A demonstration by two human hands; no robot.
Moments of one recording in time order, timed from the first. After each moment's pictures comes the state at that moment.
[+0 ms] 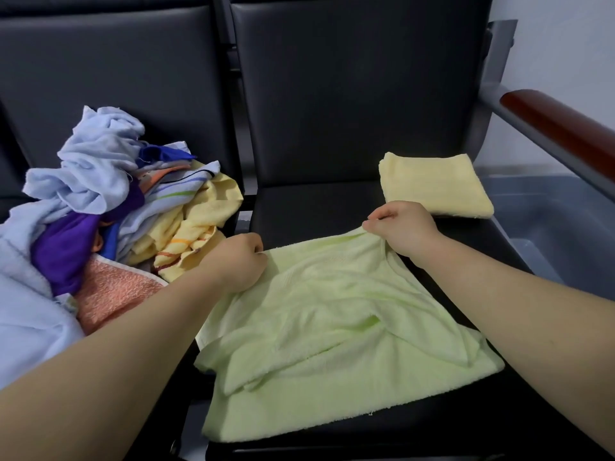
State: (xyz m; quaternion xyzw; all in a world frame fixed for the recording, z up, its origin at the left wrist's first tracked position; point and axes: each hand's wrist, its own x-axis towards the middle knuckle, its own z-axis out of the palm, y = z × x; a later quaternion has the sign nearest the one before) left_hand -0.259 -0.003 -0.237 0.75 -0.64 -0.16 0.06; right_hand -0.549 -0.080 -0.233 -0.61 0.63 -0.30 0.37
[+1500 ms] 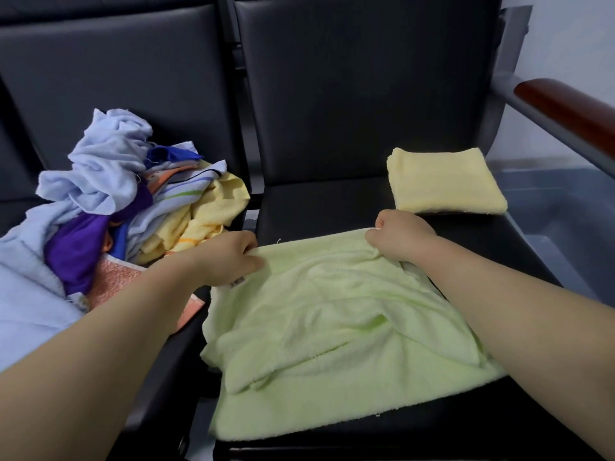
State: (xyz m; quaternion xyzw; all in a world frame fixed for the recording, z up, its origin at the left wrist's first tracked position) left_hand -0.233 0.002 -0.212 0.72 -0.65 -0.22 0.01; right_hand -0.533 -0.087 -0.241 -0.73 0.66 -0.04 0.19
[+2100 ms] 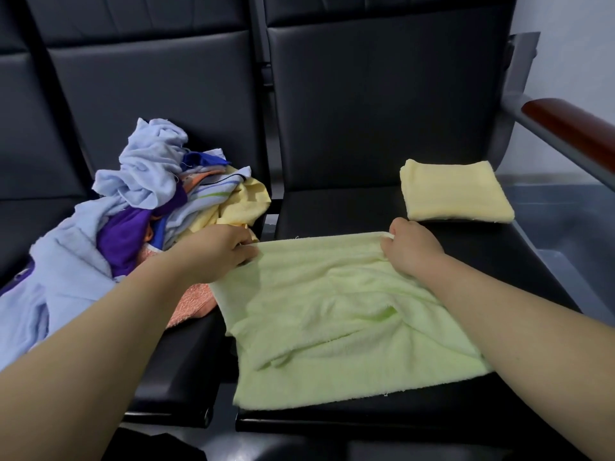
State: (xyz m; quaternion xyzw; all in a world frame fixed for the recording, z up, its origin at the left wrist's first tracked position) left_hand -0.199 0.043 -0.188 0.71 -0.69 -0.12 0.01; right_hand -0.530 -0.071 -0.256 -0.72 0.67 -0.10 0.16
